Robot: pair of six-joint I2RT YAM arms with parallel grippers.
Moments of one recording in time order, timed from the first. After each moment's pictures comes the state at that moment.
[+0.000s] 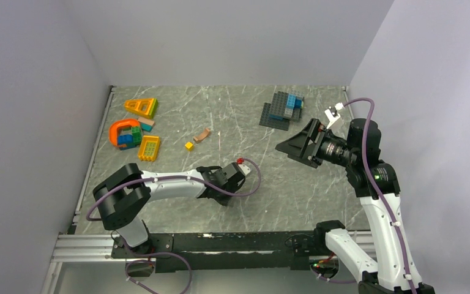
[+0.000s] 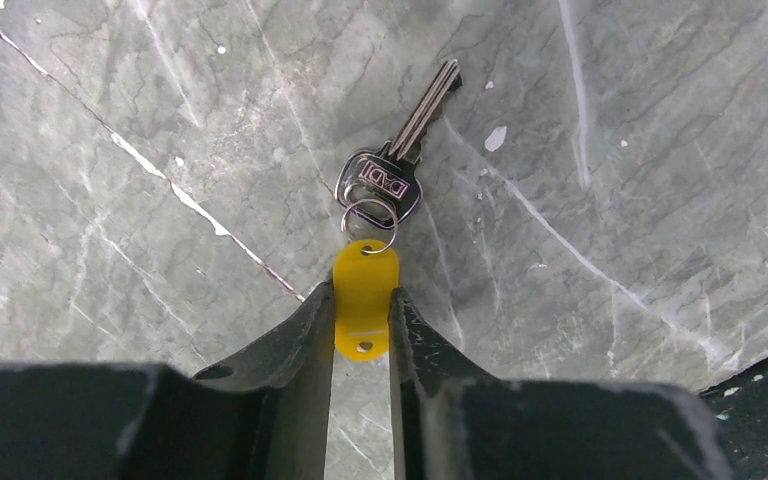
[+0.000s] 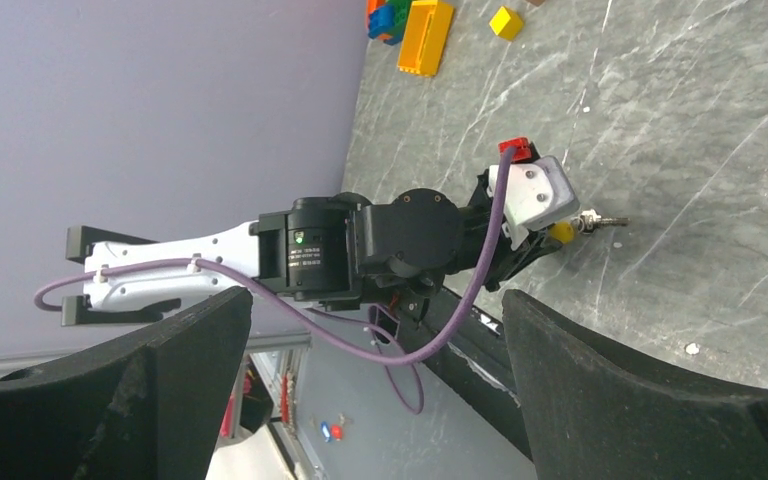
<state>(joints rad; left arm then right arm) -1.06 1.64 0.92 -0.41 -0.15 -0.30 0.13 0.81 1.13 -0.76 -0.73 0.77</state>
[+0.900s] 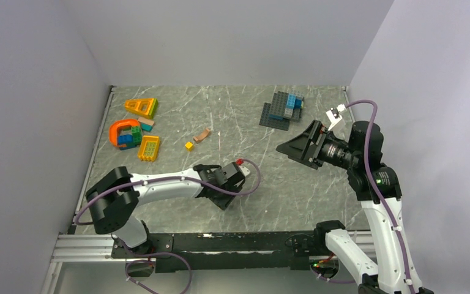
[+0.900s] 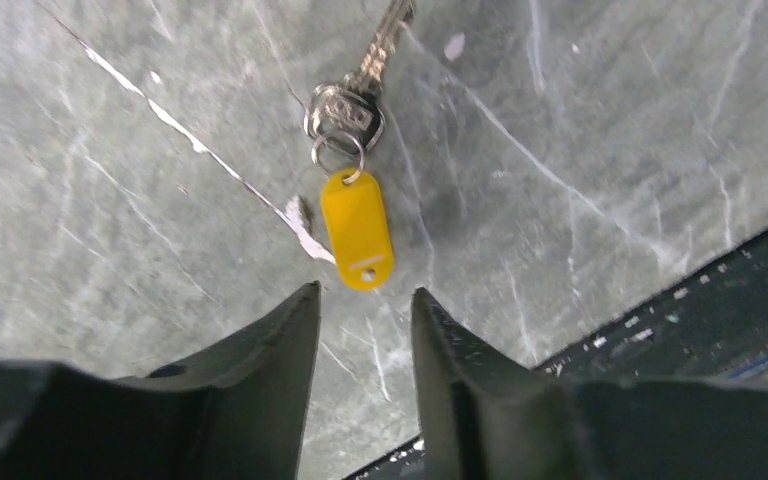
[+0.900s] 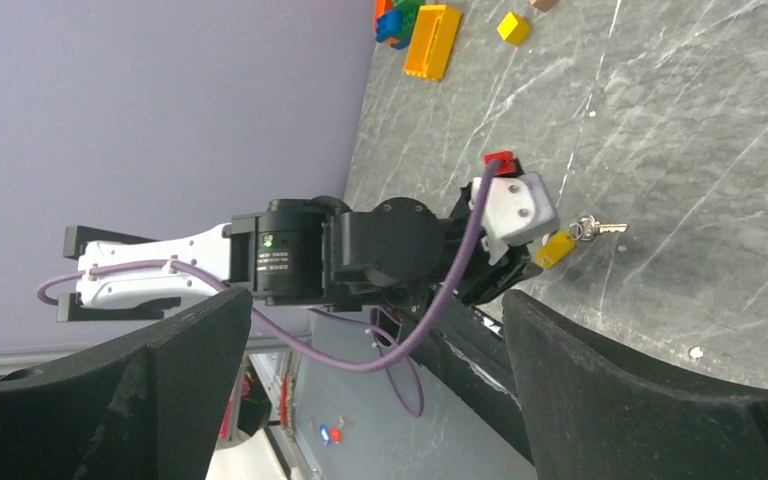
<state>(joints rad) -1.09 1.60 1.00 -0.61 -0.14 -0.32 0.13 0.79 1.13 -0.76 -0.73 0.78</state>
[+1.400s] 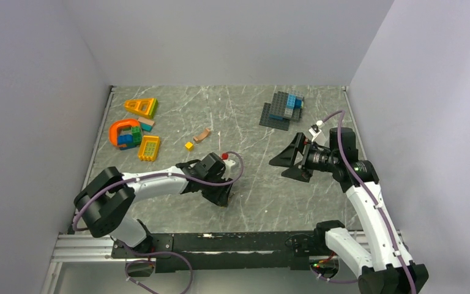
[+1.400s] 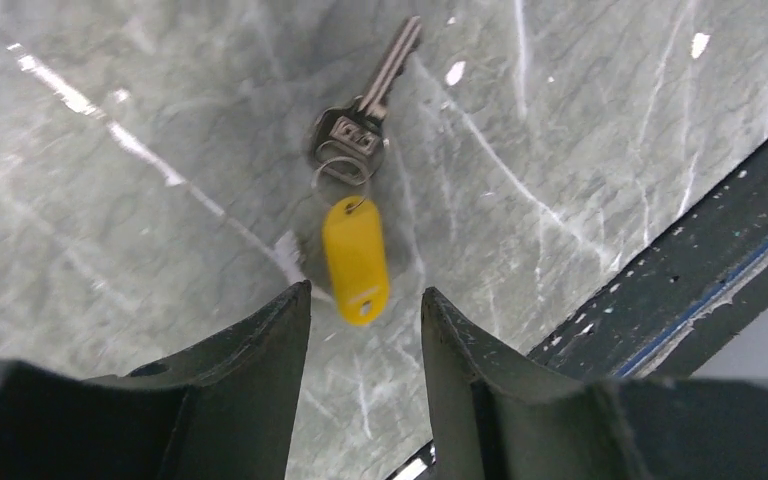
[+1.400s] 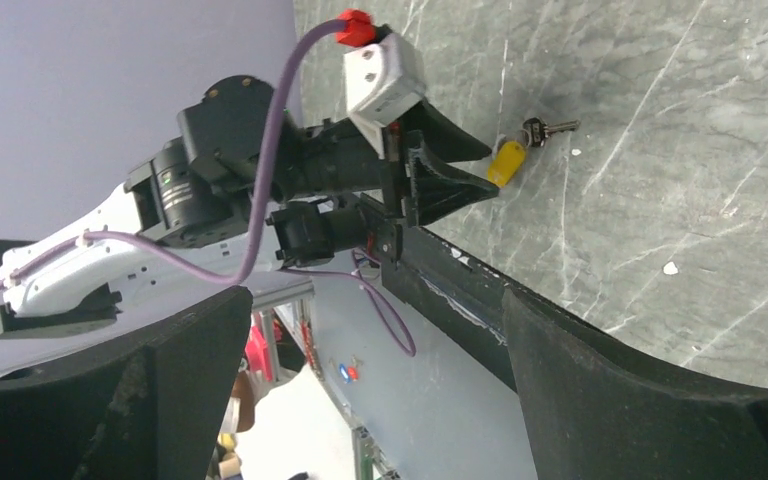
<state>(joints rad) -0.87 1.49 0.77 -0.34 0.20 -0.33 0.13 0.87 0.89 -0.75 -0.79 0.74</state>
